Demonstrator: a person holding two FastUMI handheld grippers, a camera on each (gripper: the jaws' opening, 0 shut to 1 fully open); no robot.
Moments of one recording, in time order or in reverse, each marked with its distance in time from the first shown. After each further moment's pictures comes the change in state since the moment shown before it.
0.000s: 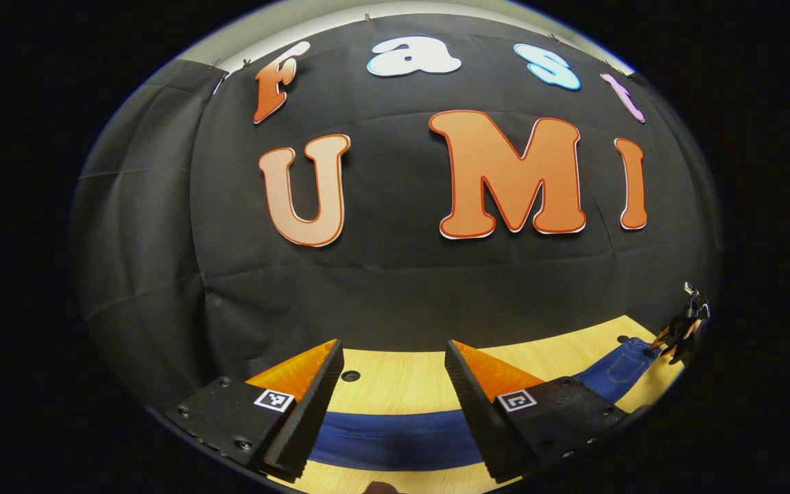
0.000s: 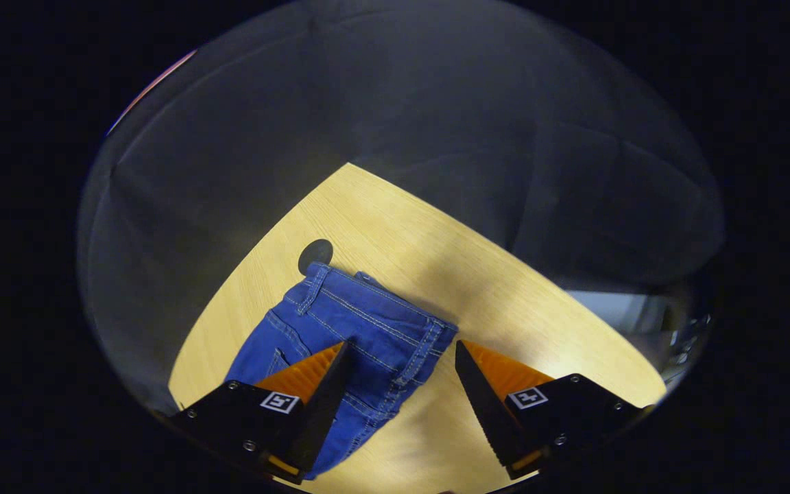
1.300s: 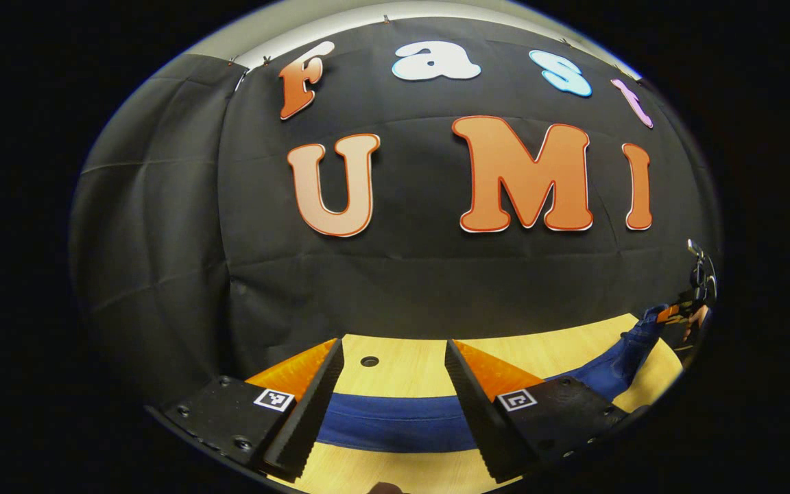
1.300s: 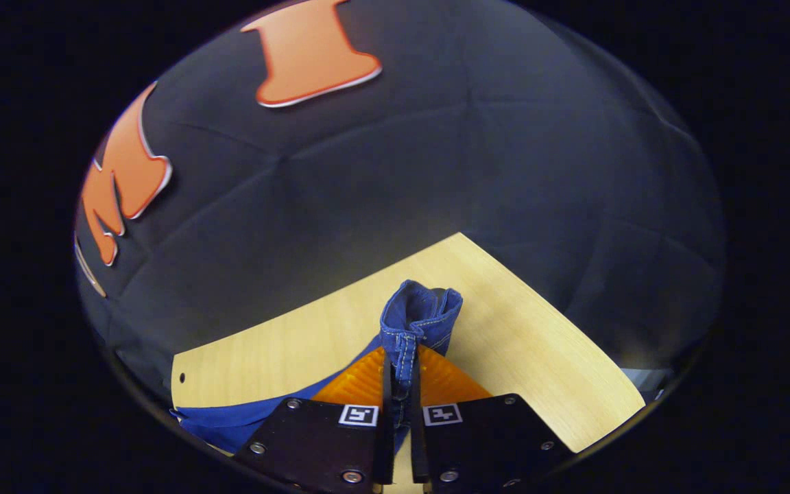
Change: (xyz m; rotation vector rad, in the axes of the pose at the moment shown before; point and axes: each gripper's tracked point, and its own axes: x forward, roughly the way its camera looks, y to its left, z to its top) left arm -0.054 0.042 -0.018 -0.035 0.024 0.050; right arm -0.073 0.047 0.034 -0.351 -0.347 0.248
